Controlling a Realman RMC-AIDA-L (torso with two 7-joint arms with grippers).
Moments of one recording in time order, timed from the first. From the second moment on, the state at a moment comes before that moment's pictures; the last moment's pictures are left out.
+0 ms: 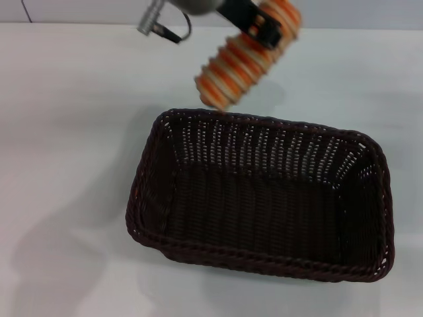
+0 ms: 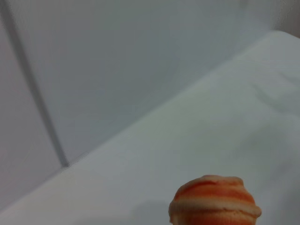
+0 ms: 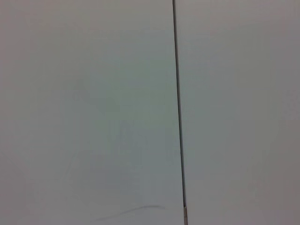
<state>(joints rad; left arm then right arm) -0.88 -2.07 -1.55 -1.52 2.64 -1.37 0.07 0.29 2.07 -1.66 -0.70 0.74 -0.69 -0.25</state>
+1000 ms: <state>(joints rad) -0.80 -2.07 -1.51 -1.61 2.47 -1.50 0.11 0.30 2.07 -1.66 -0.71 0.74 -0.68 -0.25</state>
